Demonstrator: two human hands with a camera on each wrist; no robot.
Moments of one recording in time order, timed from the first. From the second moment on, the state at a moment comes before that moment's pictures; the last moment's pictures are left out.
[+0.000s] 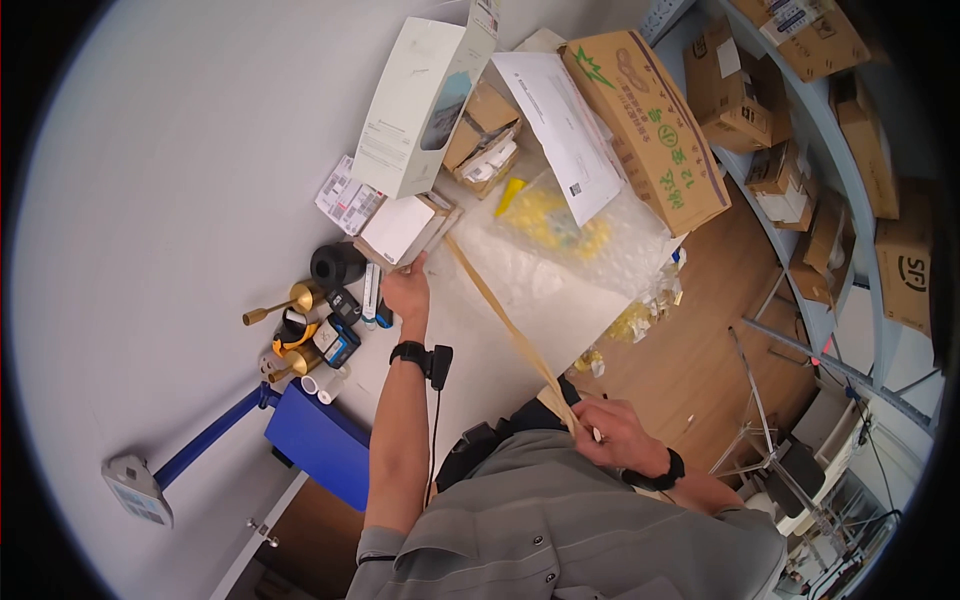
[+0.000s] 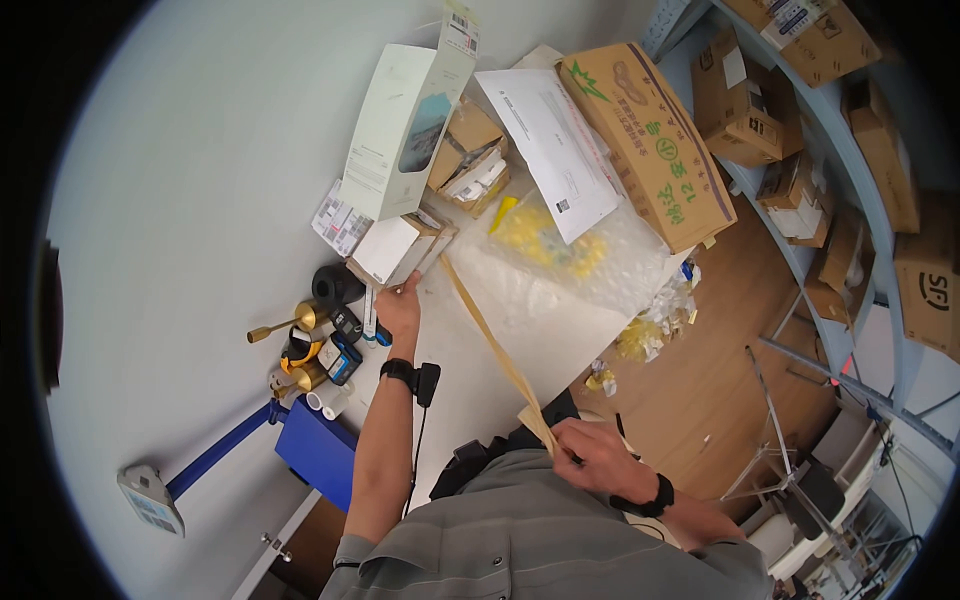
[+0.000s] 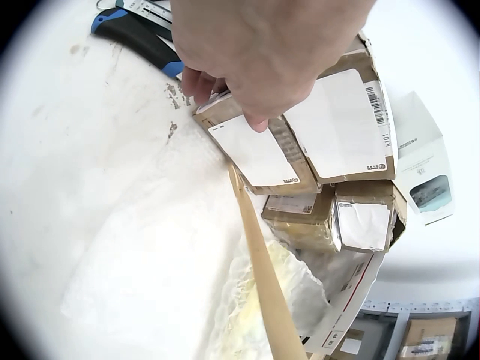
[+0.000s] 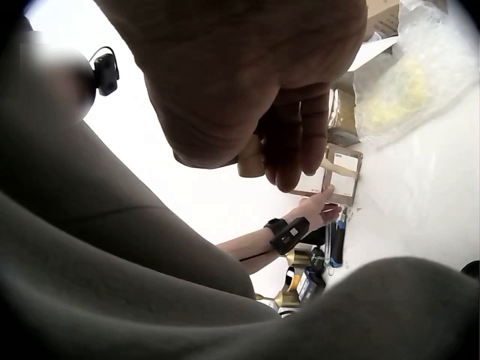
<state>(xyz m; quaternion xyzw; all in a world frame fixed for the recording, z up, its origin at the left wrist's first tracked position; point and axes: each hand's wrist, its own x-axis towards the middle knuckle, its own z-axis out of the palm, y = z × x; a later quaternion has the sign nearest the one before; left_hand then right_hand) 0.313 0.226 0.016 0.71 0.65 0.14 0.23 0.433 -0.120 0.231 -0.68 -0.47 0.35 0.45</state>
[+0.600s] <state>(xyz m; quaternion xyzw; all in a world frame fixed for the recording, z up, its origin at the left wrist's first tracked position) 0.306 0.235 0.013 0.59 0.70 0.04 0.40 0.489 -0.207 0.430 -0.30 -0.51 0.48 0.65</state>
